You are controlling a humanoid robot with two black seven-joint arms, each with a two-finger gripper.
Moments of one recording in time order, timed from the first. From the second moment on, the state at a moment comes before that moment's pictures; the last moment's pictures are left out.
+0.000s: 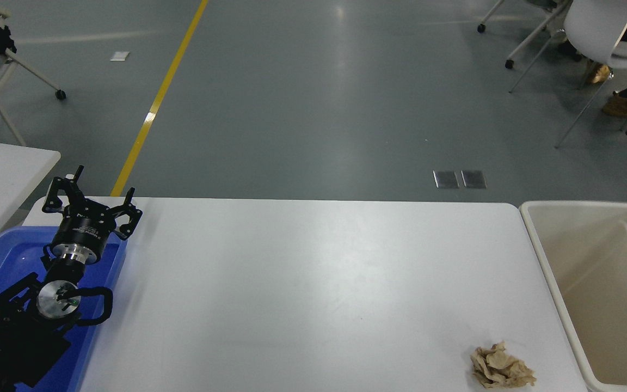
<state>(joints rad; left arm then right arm) -0.55 0.37 -0.86 -0.44 -0.20 -0.59 -0.43 1.03 -0.56 0.80 0.40 -0.35 0.07 0.12</state>
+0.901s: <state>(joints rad) -0.55 0.37 -0.86 -0.44 -0.20 -0.59 -0.43 0.73 -0.27 1.34 0.69 -0.35 0.10 0.19</state>
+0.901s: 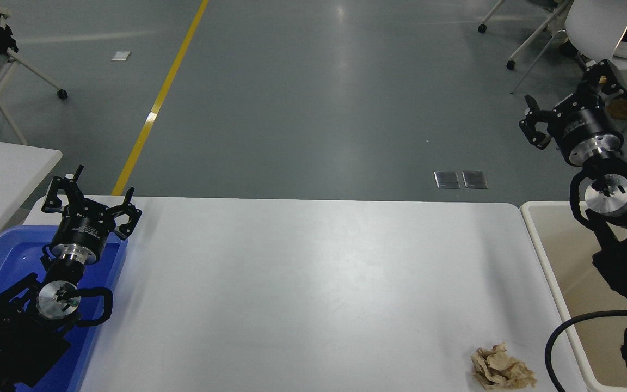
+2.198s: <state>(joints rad) -0.55 0.37 -0.86 -0.44 -0.20 -0.59 -0.43 0.58 -0.30 1.17 0.62 -0.36 0.12 0.37</state>
